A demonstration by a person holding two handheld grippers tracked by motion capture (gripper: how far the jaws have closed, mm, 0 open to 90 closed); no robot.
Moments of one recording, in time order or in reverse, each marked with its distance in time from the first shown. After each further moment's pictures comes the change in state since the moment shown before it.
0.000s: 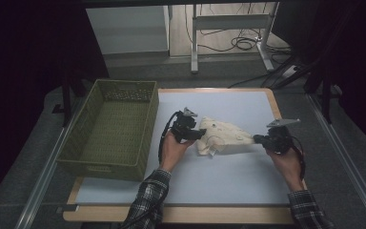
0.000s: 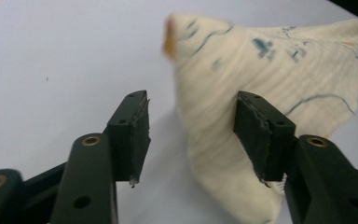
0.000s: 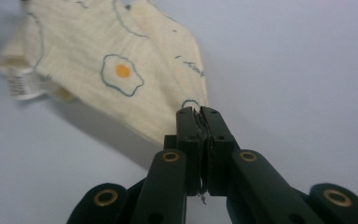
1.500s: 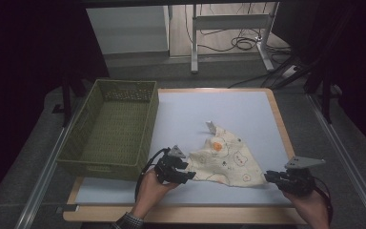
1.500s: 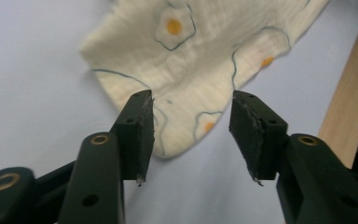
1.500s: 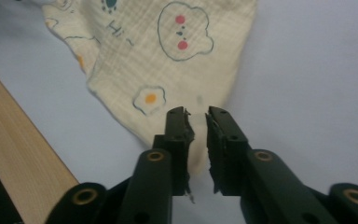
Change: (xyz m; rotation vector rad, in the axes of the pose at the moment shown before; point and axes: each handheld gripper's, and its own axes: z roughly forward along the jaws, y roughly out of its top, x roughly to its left) left arm -0.050 -0.087 -0.075 0.132 -0.168 0.038; right arm 0.055 -0.081 -0.081 0.016 0.113 -0.049
